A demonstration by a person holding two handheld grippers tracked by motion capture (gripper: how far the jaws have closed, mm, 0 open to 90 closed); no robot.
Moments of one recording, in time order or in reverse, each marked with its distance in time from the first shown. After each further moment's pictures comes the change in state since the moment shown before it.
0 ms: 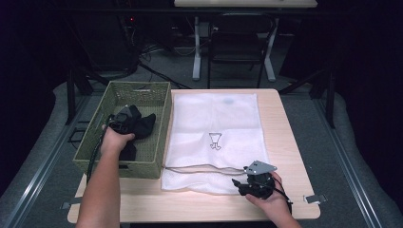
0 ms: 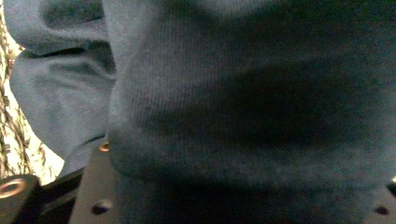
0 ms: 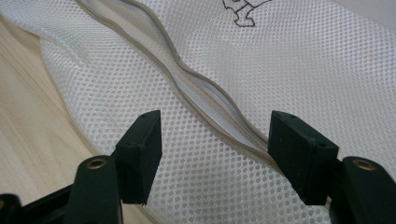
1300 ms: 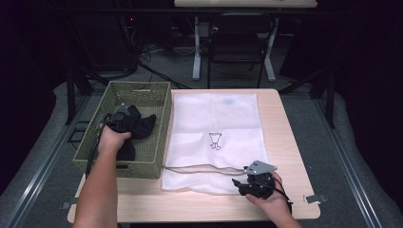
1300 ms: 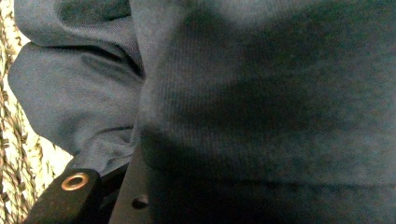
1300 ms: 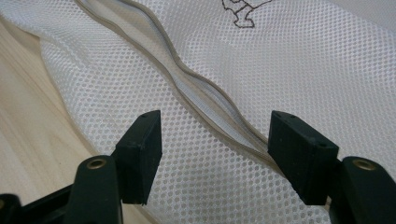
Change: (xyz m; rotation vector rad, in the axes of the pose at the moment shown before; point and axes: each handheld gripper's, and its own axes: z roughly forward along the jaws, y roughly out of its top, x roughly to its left) left arm 0.008 -0.001 -0.007 -0.002 -0.057 -0.032; right arm 0.000 0.000 0.000 -0.002 0.000 -0.003
